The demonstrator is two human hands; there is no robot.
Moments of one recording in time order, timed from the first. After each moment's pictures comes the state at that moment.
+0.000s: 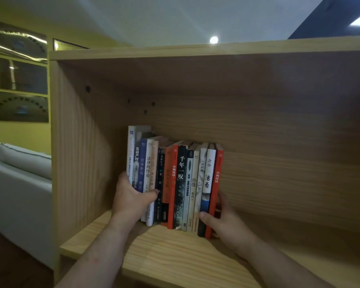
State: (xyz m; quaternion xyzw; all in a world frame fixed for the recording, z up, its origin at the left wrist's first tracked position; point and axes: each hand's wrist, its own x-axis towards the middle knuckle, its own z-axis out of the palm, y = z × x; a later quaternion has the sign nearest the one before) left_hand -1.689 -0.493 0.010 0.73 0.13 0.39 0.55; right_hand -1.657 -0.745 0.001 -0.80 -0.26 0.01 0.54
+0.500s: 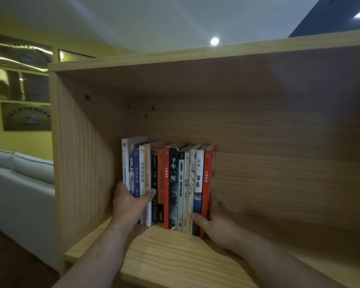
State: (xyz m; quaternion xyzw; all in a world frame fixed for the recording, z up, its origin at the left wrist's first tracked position) left_hand -1.684 -0.480 0.003 0.72 0.14 0.38 0.57; right_hand -1.641 -0.722 0.002 -0.83 -0.30 -0.01 0.46
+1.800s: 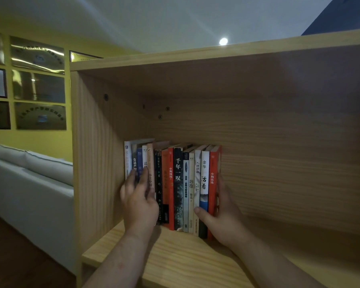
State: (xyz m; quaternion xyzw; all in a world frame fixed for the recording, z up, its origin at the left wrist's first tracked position) left_hand -1.694 -0.485 0.006 0.76 0.16 0.52 0.34; right_hand -1.653 -0.689 0.012 -0.81 -0.28 -0.12 0.50
